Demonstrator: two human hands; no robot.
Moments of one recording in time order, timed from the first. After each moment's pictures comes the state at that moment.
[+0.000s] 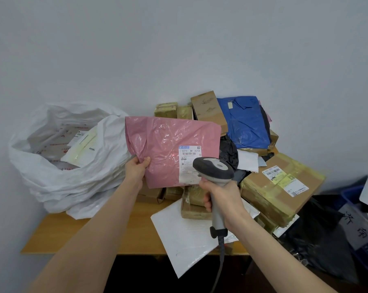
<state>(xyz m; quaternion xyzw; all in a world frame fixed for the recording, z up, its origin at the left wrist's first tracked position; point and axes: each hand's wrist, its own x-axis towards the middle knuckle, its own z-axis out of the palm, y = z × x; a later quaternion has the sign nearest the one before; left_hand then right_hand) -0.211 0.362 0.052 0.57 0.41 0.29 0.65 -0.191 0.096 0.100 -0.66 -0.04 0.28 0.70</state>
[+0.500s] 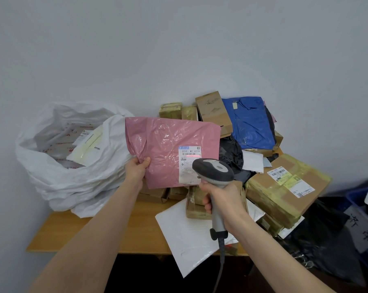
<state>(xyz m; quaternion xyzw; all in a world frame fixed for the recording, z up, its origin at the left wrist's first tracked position) -0.222 0.371 0.052 0.56 0.41 0.30 0.66 -0.204 0.105 0.104 -0.66 -0.04 0.30 0.69</state>
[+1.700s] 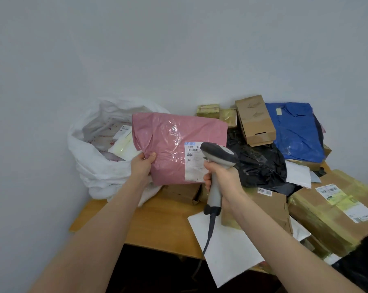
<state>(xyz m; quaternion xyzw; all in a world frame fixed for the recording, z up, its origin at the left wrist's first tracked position) -0.285 0.435 0.084 0.55 0.43 0.34 0.63 -0.212 0.214 0.121 -0.58 -0.05 0.34 0.74</state>
